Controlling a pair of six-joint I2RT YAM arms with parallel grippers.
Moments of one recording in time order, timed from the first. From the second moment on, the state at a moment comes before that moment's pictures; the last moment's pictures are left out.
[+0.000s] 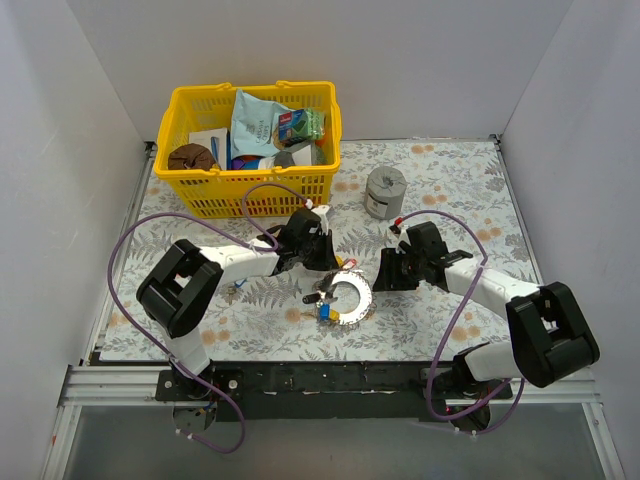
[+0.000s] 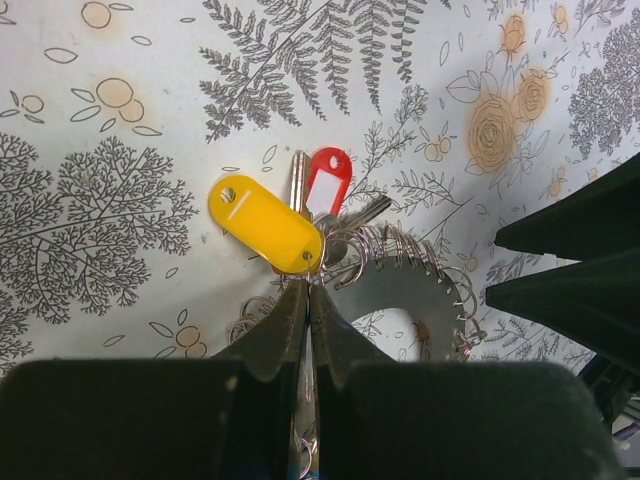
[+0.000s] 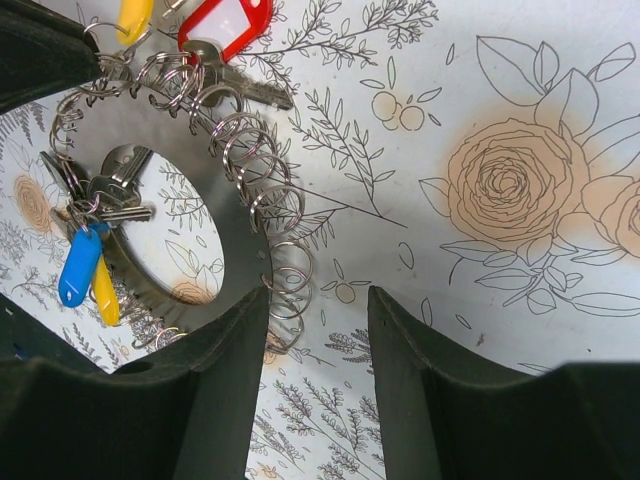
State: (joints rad) left arm -0.72 1.75 0.96 0.03 0.20 -0.54; right arm 0.43 1.36 0.62 -0.24 -0.36 0.36
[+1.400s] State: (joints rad) left arm -0.74 1.64 0.88 0.00 0.12 -0.44; right arm 0.44 1.31 0.62 -0.25 -0.36 0.36
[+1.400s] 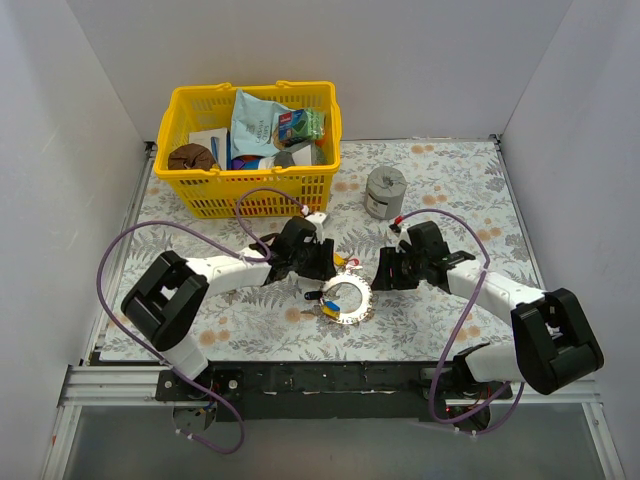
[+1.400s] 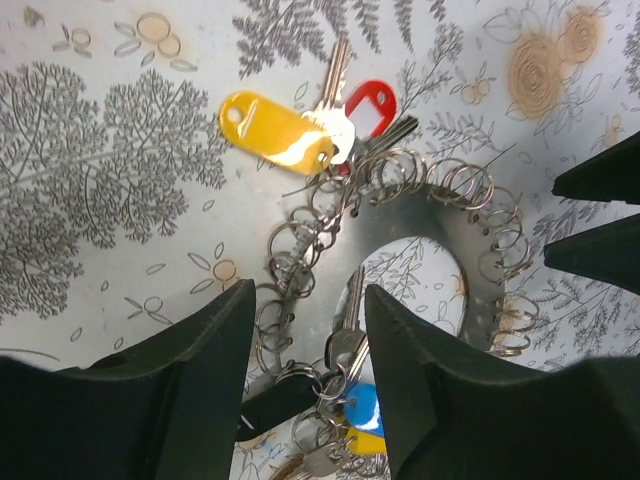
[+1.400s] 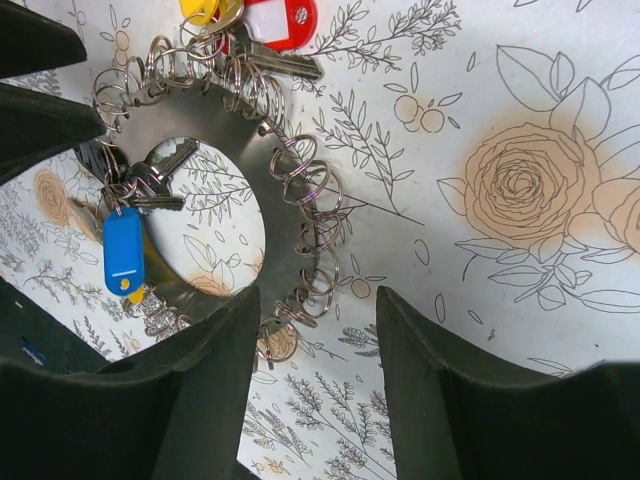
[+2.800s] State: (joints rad) left arm -0.74 1.67 0.83 0.04 0.20 -0.56; right arm 0.54 1.42 0.65 -0.25 -0.43 0.34
